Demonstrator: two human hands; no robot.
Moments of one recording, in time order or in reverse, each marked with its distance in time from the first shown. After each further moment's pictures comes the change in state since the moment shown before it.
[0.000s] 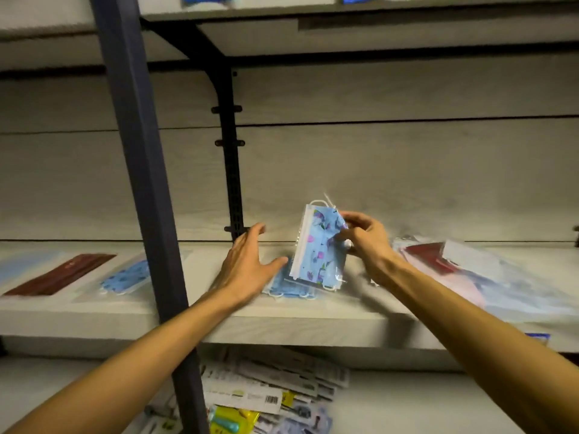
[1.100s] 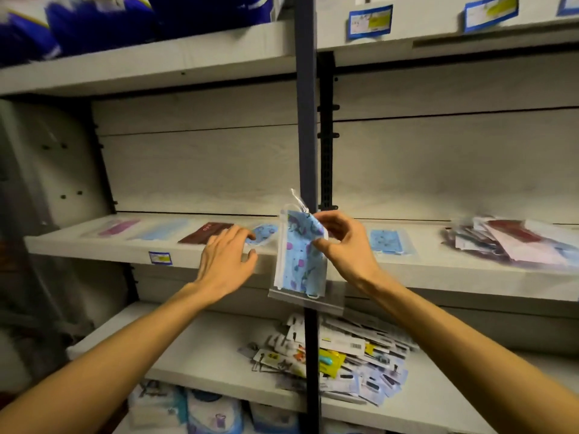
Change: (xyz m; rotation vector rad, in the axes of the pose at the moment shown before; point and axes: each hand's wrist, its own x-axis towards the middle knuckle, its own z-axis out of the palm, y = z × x) left_hand -0.153 -0.109 -0.218 0.491 0.083 0.065; right_hand -0.194 -0.015 0.199 -0.091 -0.278 -0.398
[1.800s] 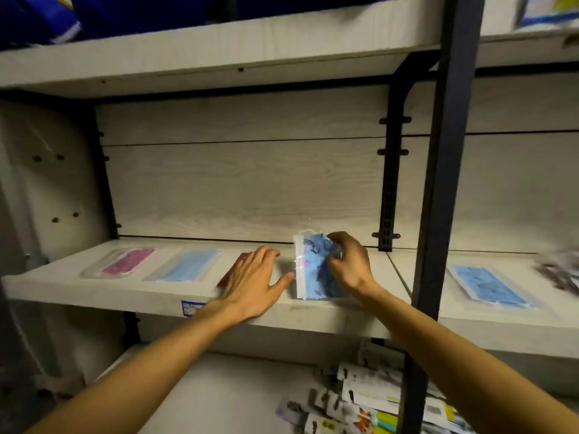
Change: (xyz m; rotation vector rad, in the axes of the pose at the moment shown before) left_hand 0.089 -0.162 0.055 -0.070 -0.169 0.123; right_hand 0.145 0.095 0.156 -0.456 0.102 0.181
